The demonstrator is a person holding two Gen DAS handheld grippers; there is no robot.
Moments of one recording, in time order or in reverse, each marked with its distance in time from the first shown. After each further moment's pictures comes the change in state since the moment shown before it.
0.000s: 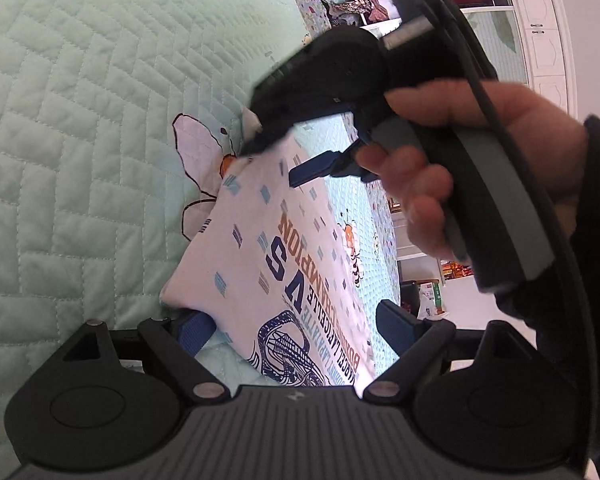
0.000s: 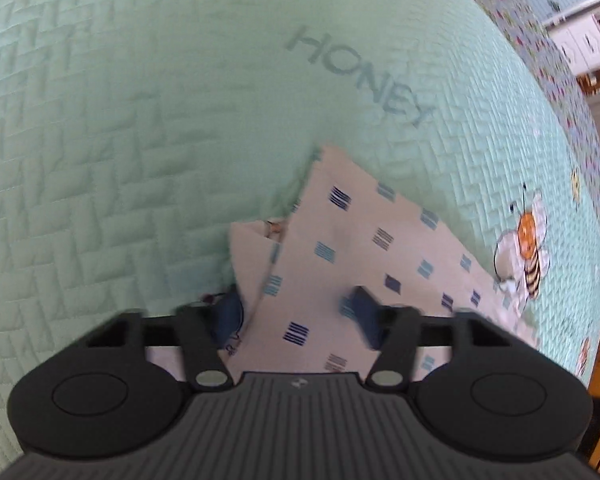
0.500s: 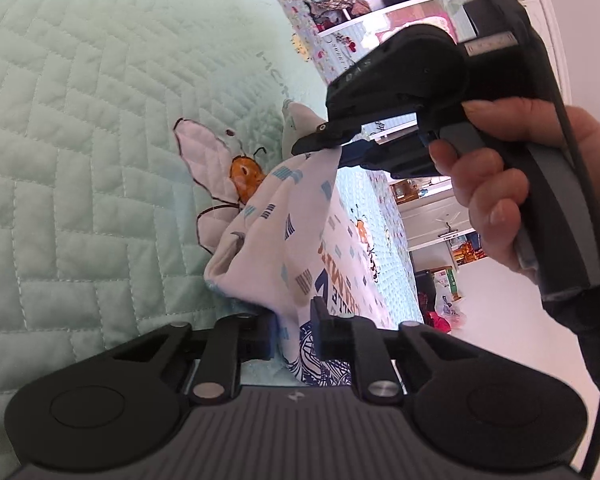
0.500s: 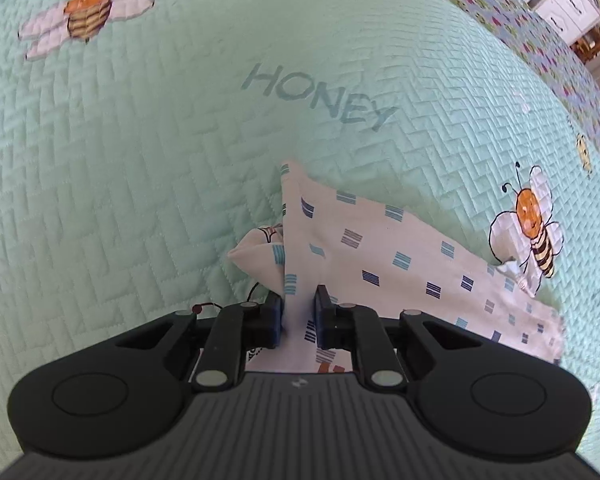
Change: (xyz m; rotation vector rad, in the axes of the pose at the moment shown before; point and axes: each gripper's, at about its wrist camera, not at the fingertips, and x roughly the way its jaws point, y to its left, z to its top) left arm 0.010 0.009 -0.002 0.116 -0.017 0.026; right arm -0.022 -0.044 -0.016 0.149 -0.118 0.144
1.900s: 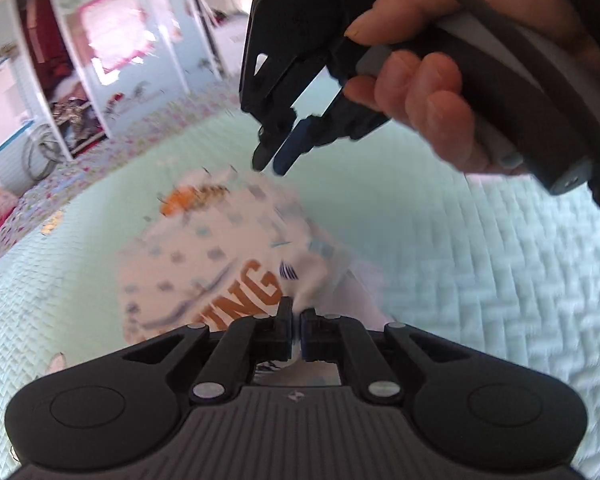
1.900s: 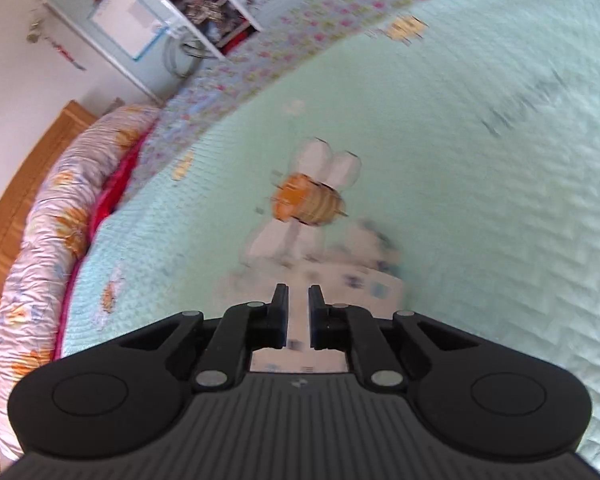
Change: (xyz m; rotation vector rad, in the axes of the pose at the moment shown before) left arm 0.164 -0.195 -0.198 1.447 0.207 0.366; right arm 0.023 -0.386 -0.211 0.761 -0.390 0.561
